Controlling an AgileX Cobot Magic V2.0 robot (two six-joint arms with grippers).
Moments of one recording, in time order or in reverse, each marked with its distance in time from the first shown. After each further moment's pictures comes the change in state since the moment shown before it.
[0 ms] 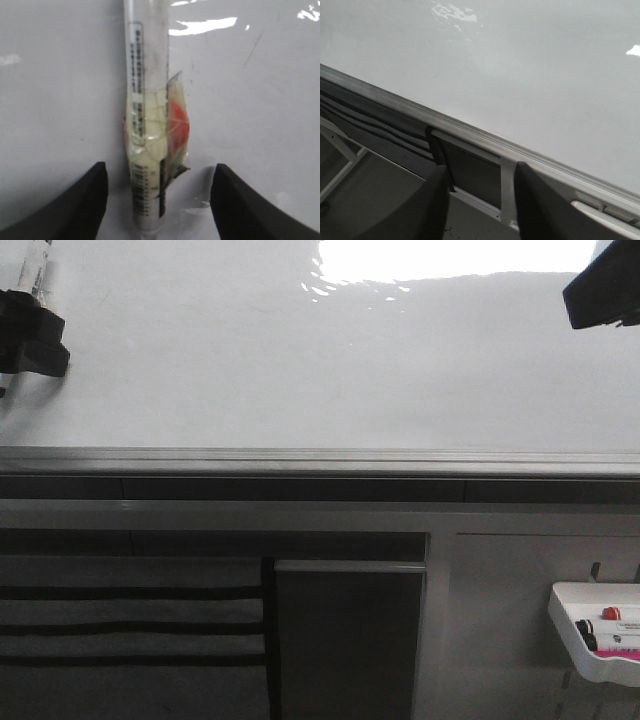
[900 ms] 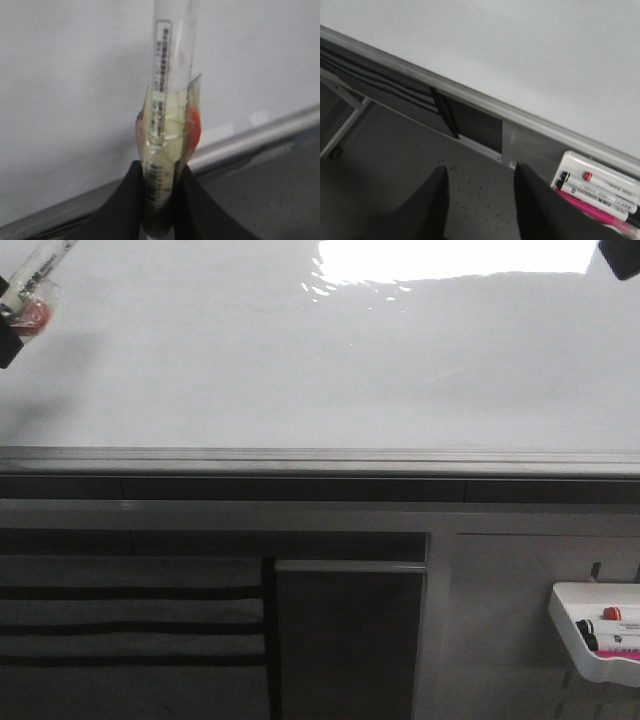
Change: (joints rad) left arm -0.099 -0.201 -0.122 0.012 0.577 0.158; right arm 0.002 0.064 -0.288 0.022 0.471 0.000
